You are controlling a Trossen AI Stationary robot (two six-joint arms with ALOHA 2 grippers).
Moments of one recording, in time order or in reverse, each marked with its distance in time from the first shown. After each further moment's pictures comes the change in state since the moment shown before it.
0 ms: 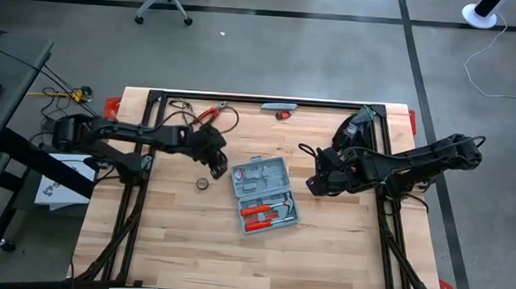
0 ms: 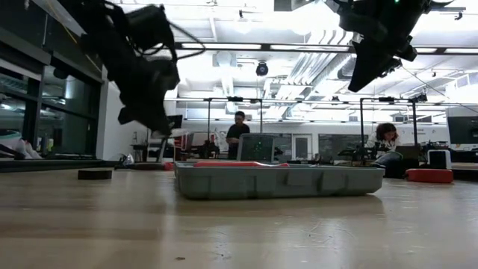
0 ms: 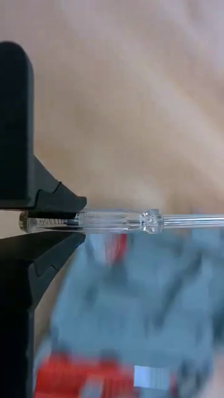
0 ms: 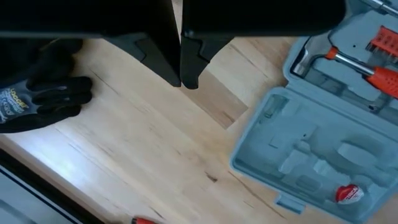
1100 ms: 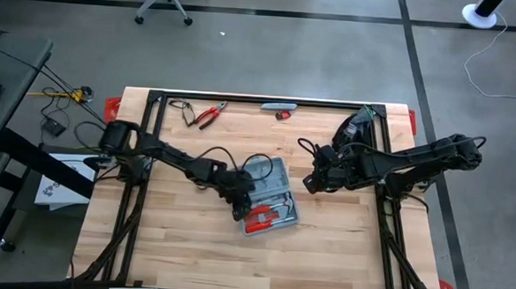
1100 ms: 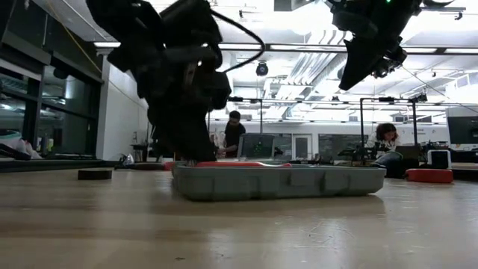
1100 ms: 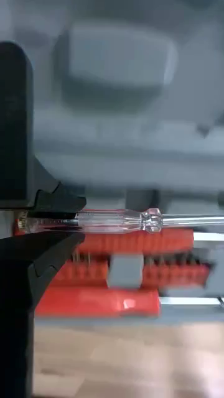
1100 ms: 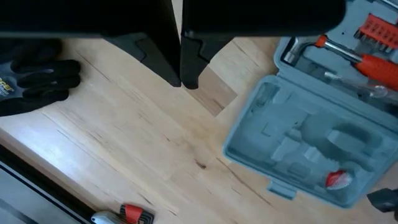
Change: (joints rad) left arm -0.308 0.473 0.228 0.254 0.127 -0.141; right arm -0.032 0.000 0.000 0.080 -0.012 -0.078
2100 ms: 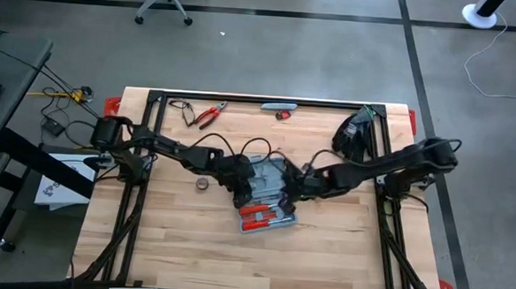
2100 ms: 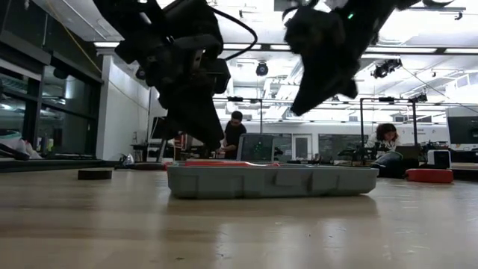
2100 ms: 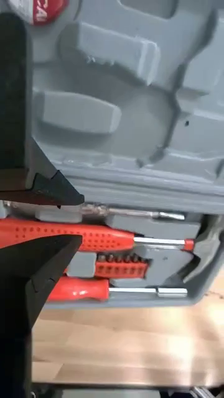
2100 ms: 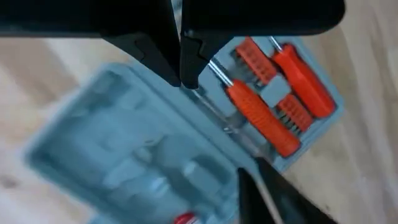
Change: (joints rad) left arm 0.092 -0.095 -0.002 -0.033 0.017 0.064; right arm 0.000 0.279 0.000 0.506 -0.341 -0.184
